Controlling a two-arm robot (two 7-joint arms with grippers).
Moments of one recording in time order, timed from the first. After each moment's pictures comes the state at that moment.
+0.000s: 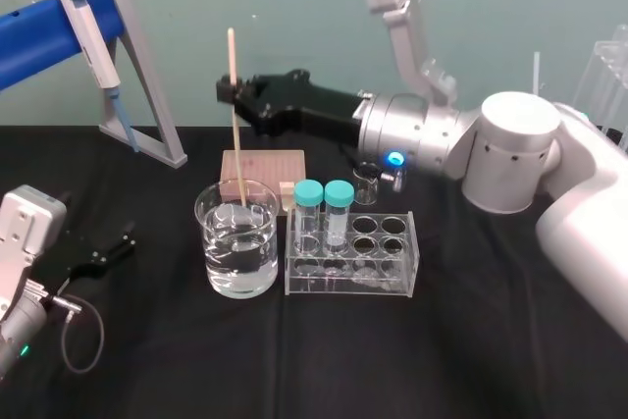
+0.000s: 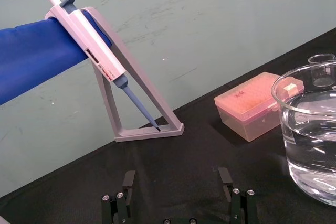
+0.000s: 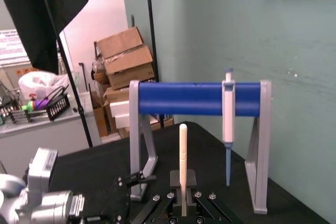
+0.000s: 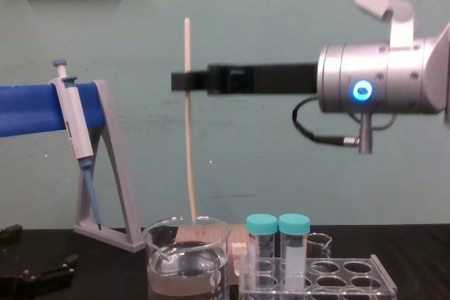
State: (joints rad) left arm -0.20 0.60 0.45 -1.41 -0.25 -0.12 0.03; right arm 0.77 0.32 -0.67 -1.28 0.67 0.20 0.60
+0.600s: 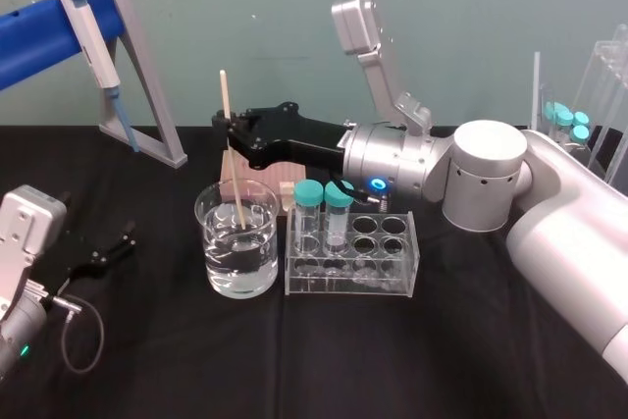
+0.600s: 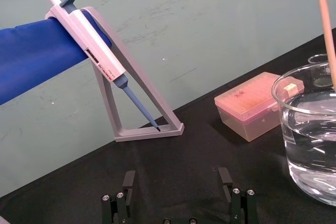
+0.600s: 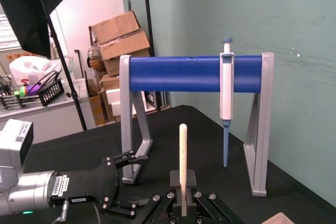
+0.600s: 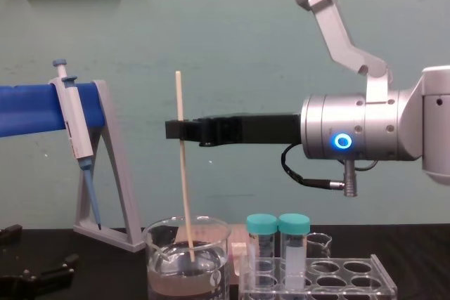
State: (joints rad) left arm -0.20 0.60 0.45 -1.41 -0.25 -0.12 0.03; right arm 0.78 0.25 -0.69 -1.11 0.60 0.13 0.65
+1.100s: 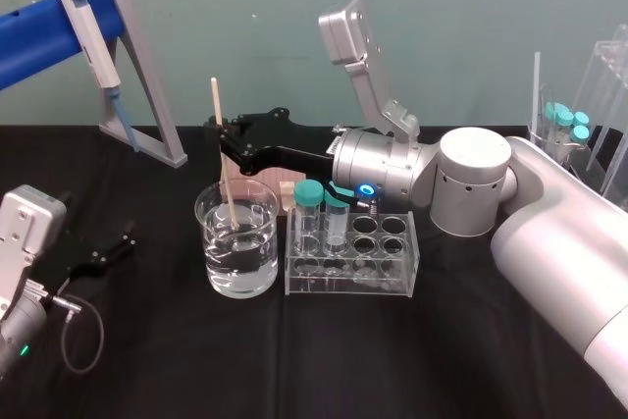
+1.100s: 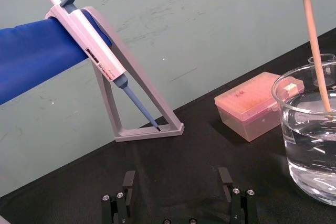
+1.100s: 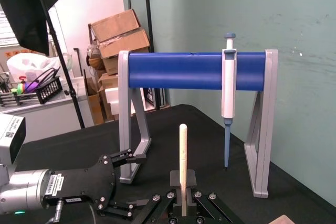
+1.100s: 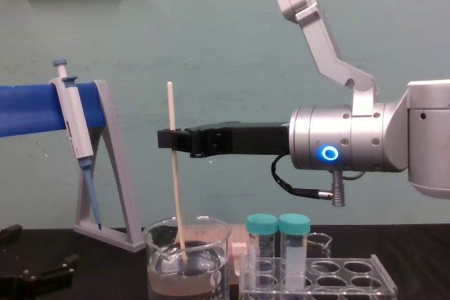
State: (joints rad) left arm -0.20 0.60 0.45 -1.41 -0.25 -0.12 0.03; right arm 0.78 0.21 -0.68 -1.05 0.55 0.10 0.66
